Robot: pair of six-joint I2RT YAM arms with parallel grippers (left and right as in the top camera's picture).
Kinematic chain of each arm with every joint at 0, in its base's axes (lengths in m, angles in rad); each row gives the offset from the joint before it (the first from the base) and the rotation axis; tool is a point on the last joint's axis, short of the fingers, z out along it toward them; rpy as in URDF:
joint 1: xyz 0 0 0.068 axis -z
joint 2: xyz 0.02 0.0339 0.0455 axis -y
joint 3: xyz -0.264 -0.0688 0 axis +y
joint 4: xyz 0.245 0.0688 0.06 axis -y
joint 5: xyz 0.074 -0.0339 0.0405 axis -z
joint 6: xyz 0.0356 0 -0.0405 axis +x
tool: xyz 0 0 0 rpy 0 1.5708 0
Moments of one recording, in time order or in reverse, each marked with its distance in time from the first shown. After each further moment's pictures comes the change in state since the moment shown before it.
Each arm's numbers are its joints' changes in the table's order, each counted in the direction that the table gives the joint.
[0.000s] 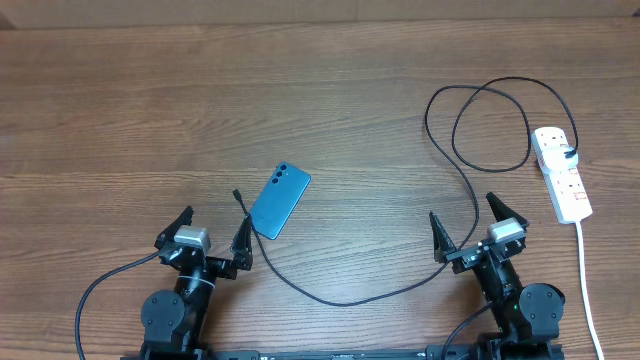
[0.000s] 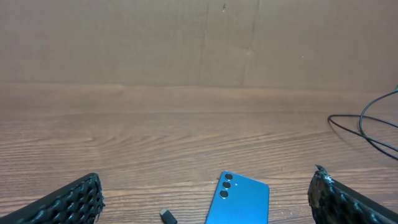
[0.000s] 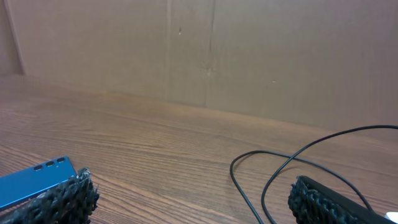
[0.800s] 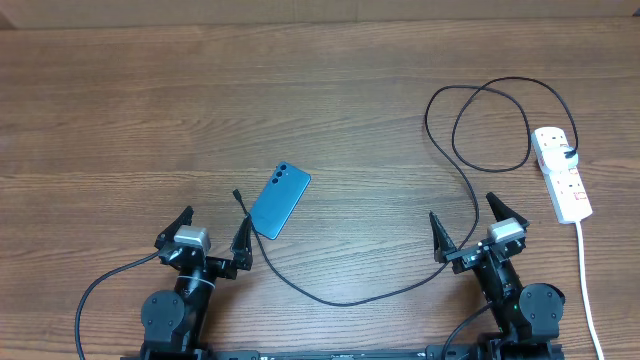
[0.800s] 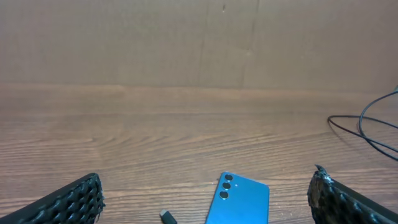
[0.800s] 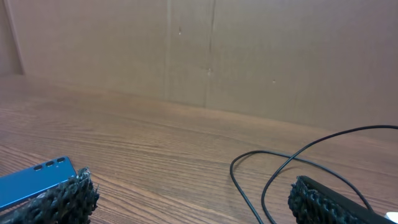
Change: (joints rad) left arm 0.000 0.000 0.000 0.006 0.000 0.000; right arm 0.000 0.000 0.000 0.000 0.000 0.000
